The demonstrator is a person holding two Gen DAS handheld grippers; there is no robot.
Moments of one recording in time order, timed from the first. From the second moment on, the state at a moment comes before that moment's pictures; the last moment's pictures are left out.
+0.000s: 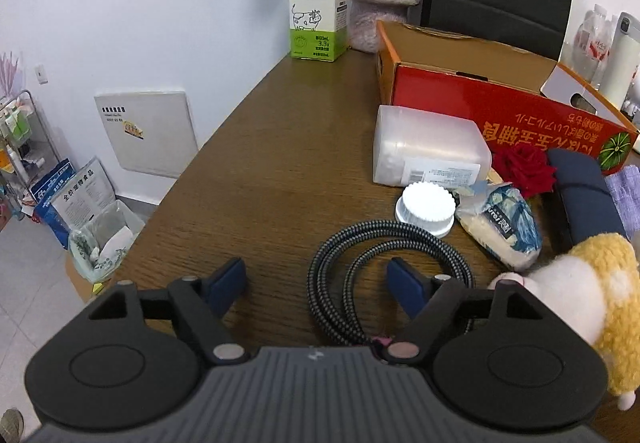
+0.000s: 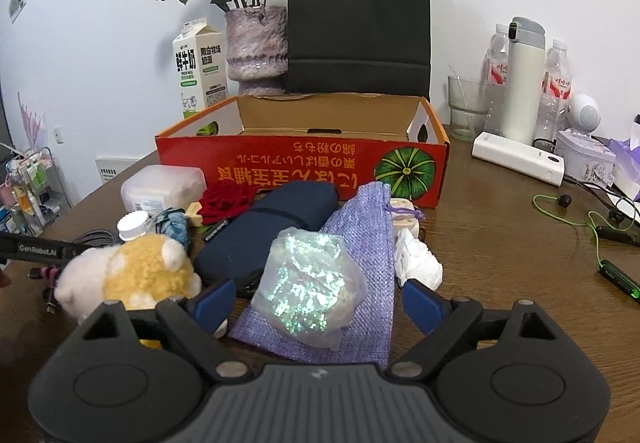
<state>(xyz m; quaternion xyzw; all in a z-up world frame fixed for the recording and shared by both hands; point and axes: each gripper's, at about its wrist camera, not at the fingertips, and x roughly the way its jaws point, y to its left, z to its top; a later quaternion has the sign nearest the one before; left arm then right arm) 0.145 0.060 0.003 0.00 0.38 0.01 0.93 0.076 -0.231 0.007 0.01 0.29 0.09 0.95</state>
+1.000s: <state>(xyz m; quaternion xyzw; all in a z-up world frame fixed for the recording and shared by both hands) 0.103 0.048 0.046 -0.02 0.28 -0.05 0.96 0.061 -0.239 0.022 0.02 0.25 0.11 0.96</state>
